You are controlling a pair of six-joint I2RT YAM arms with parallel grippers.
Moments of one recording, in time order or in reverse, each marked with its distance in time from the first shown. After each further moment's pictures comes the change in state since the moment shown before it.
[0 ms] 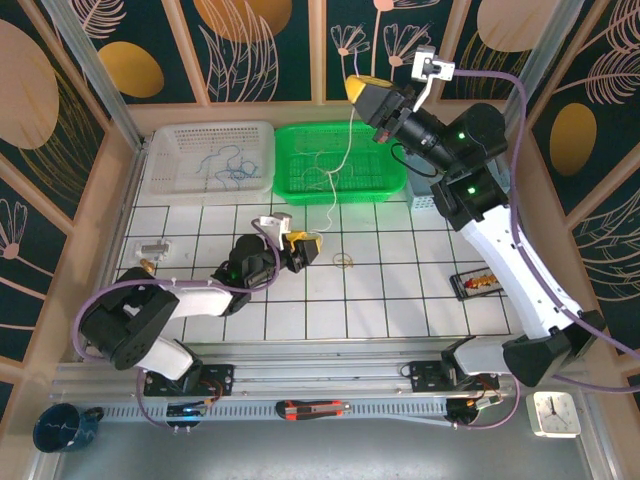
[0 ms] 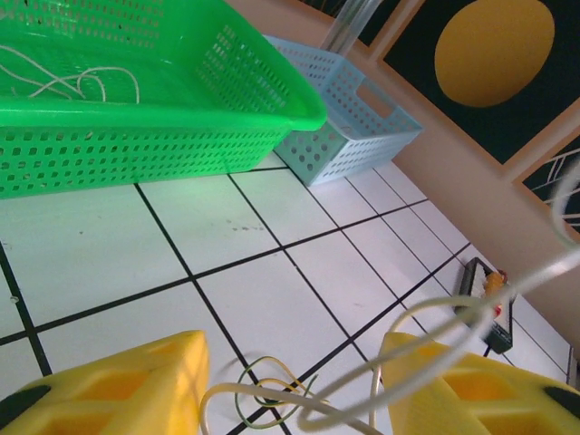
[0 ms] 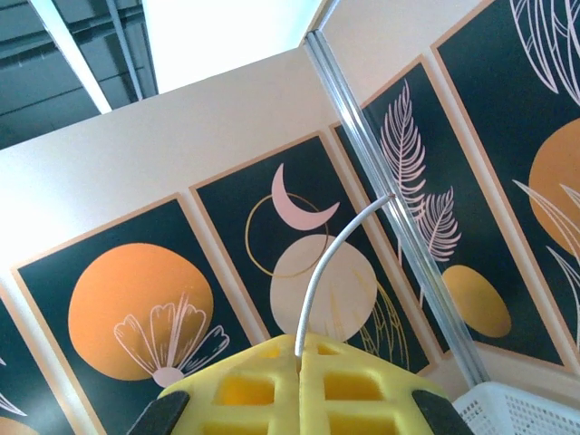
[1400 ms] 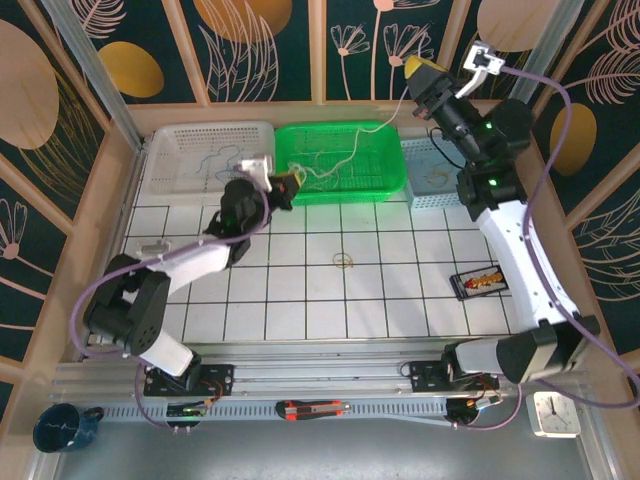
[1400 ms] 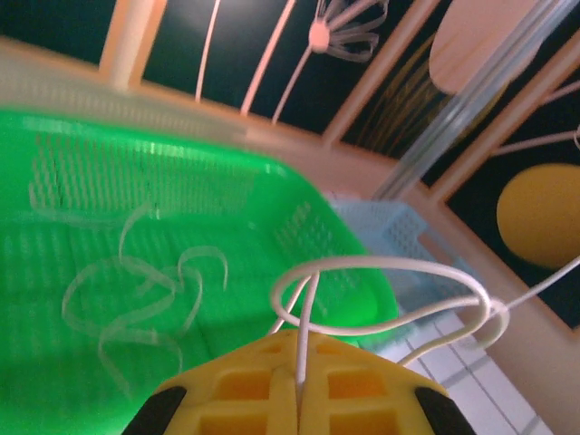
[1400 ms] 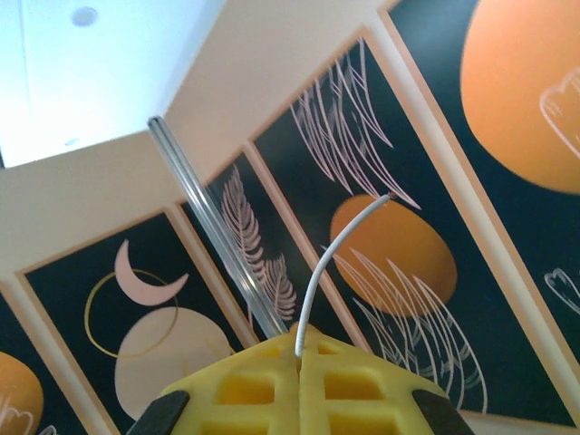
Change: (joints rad) left arm 0.200 0.086 0.444 -0.259 -0.037 -0.003; right arm -0.271 0.018 -0.080 0.043 0.108 -0.002
